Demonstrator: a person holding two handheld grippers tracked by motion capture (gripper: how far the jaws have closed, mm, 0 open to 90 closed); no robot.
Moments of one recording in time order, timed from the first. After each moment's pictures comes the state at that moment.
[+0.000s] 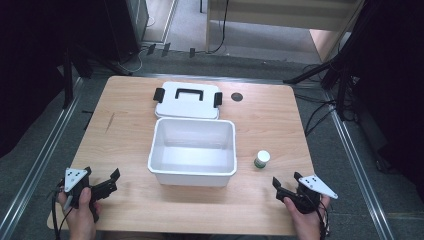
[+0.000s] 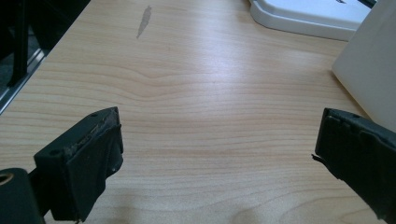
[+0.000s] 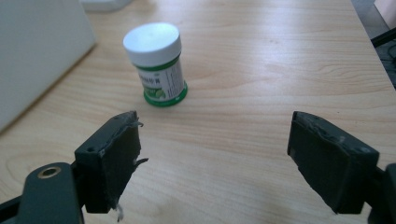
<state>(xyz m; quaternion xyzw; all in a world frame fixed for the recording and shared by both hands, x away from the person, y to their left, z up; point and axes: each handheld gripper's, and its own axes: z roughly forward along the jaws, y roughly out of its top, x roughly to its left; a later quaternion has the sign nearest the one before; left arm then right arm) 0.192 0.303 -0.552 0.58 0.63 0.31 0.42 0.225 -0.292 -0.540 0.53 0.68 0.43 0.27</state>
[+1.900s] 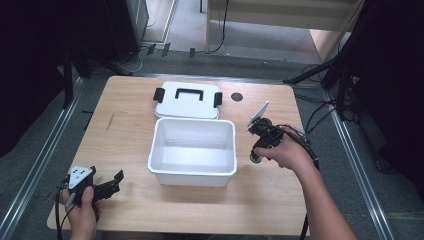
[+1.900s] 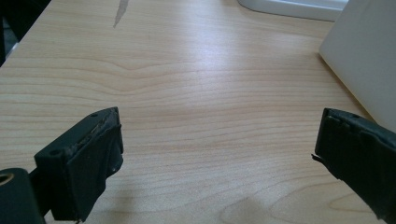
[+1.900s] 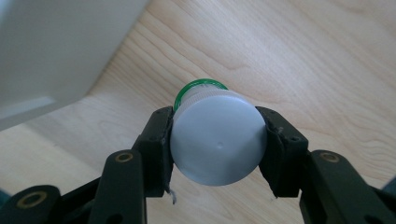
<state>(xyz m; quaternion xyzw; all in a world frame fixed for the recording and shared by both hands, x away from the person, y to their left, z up) 0.197 0.300 -0.553 0.61 0.61 0.28 0.41 0.366 -0.171 -0.419 0.43 0.90 0.04 0.04</state>
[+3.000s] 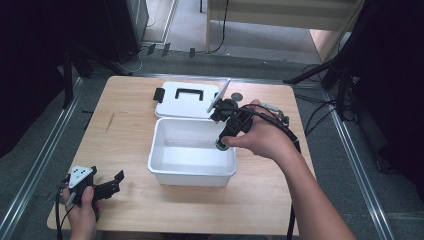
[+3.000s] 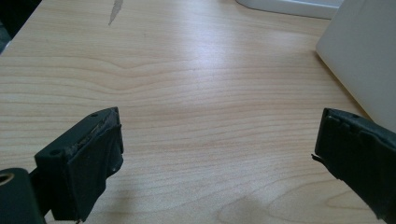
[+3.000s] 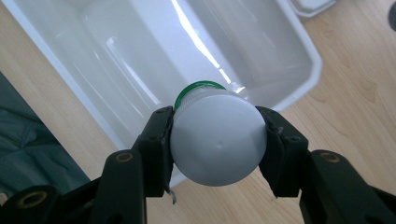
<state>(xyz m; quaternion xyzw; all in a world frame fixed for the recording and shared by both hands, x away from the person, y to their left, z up) 0.198 0.301 -0.553 0.61 0.61 0.27 0.42 0.332 -0.073 -0.325 0.30 0.95 0.10 0.06</state>
